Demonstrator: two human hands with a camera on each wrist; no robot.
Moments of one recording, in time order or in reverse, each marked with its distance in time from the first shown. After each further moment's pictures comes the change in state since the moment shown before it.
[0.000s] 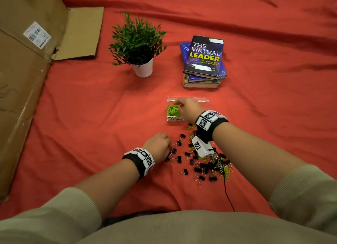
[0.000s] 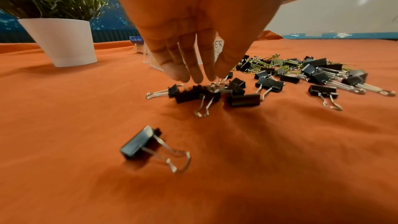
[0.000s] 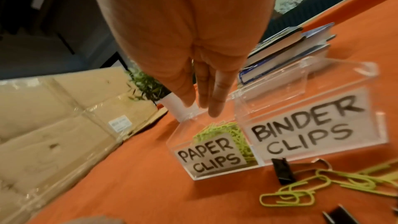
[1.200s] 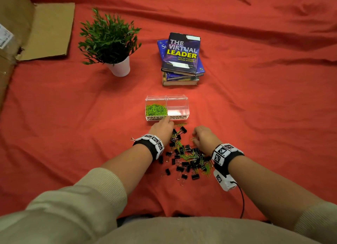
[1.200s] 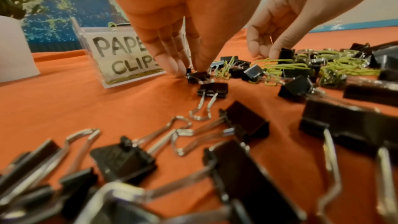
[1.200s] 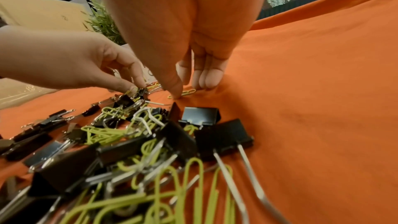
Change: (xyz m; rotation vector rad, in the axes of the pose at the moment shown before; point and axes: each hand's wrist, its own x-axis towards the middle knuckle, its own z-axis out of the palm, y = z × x) left_hand 0.079 0.059 -0.012 0.032 0.120 -0.011; right_hand -0.096 0.141 0.016 -0.284 -0.010 0.055
